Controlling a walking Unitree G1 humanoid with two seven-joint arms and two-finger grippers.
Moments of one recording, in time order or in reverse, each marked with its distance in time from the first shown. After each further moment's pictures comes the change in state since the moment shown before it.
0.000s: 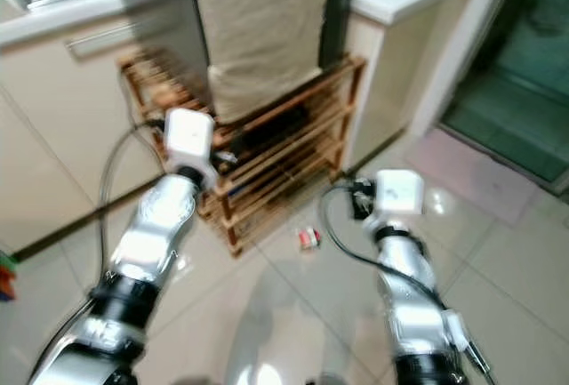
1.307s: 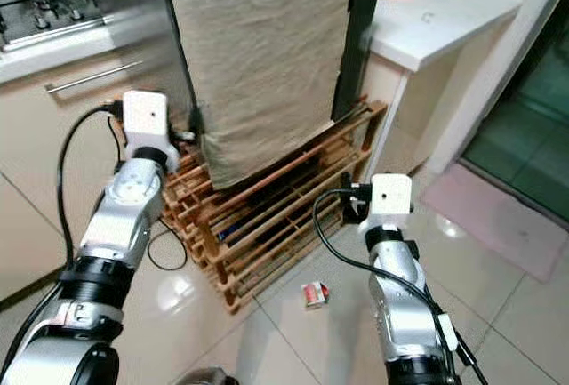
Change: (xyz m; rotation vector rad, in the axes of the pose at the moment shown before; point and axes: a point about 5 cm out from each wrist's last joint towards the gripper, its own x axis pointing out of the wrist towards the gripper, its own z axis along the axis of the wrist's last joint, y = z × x) left arm 0.005 0.057 0.013 0.021 0.007 0.237; right arm -0.005 0.011 -0.005 0.002 0.004 0.067
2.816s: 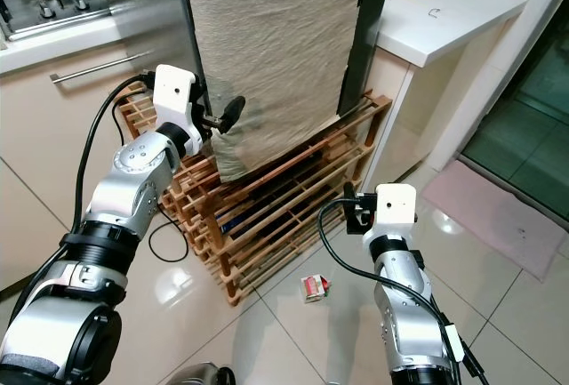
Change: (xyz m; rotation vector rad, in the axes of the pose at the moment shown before) left arm 0.024 -0.031 0.028 -0.074 -0.032 -0.433; right arm -0.008 0.005 -0.009 0.040 0.041 0.065
